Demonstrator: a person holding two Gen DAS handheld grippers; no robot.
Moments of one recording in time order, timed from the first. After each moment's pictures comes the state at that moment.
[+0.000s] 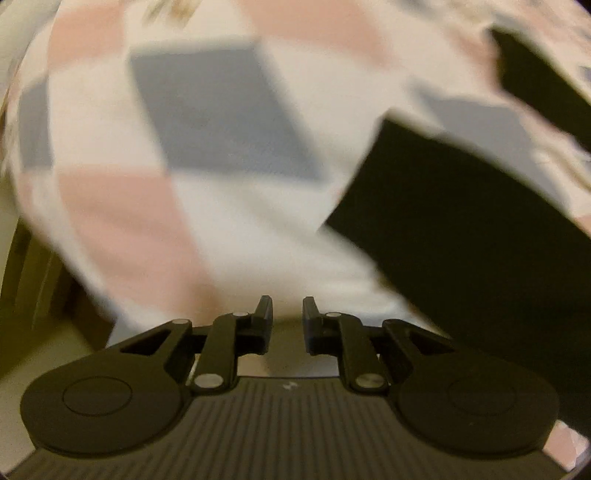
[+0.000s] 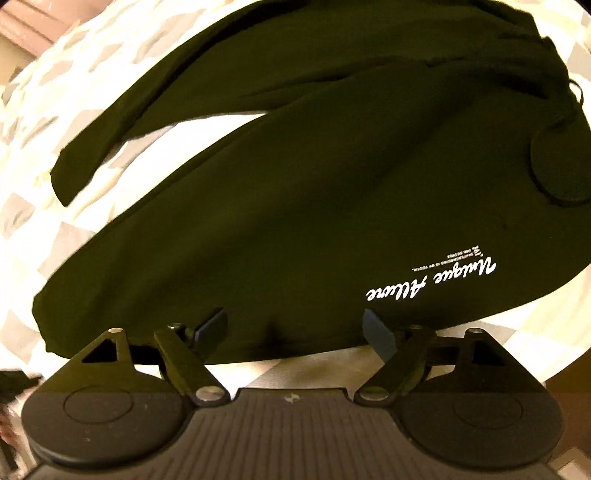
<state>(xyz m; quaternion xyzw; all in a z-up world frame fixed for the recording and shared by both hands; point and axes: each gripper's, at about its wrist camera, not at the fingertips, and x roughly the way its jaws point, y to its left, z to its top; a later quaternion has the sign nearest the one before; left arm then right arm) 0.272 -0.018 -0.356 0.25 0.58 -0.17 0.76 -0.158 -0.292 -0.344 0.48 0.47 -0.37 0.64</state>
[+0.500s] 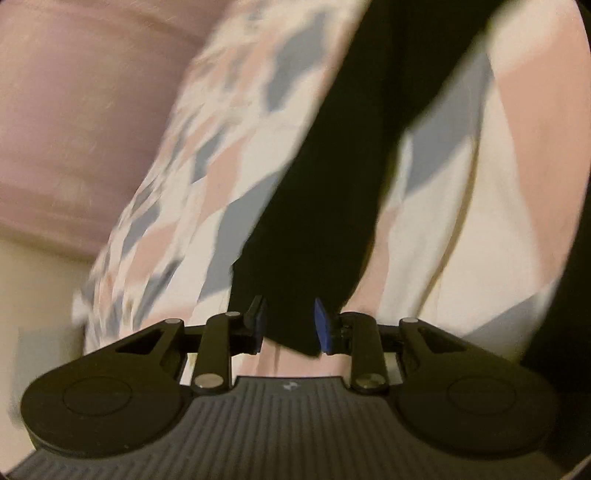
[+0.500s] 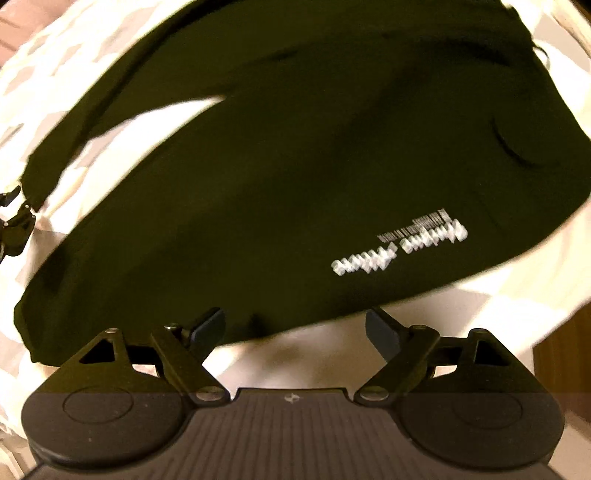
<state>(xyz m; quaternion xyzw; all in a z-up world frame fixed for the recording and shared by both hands) 0.216 -0.254 -0.466 0.67 0.03 -0.46 0.58 -0.175 -0.288 -0.354 0.51 0.49 -0.41 0.58</state>
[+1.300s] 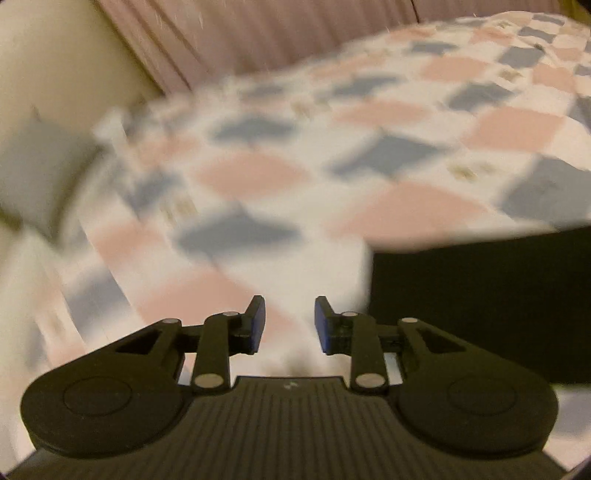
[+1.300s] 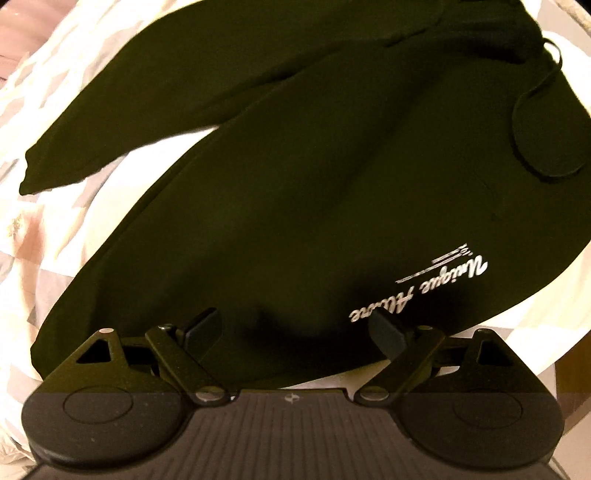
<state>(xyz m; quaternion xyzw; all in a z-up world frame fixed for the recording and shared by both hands) 0.382 -0.332 -0.332 0.37 0.34 -0.34 0.79 -0.172 -0.319 -0.359 0.54 0.45 -0.41 0.58</state>
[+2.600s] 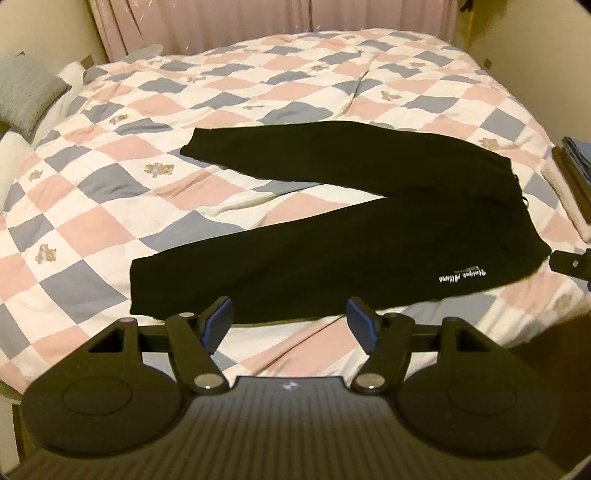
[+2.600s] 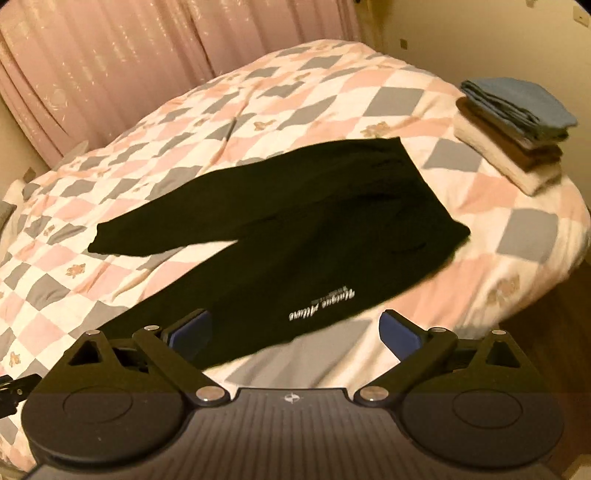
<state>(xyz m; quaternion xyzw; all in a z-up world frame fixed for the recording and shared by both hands) -0.013 -0.028 -0.141 0.30 0.39 -0.47 0.73 -0.285 -0.157 -0.163 0.39 0.30 -0.52 0.70</state>
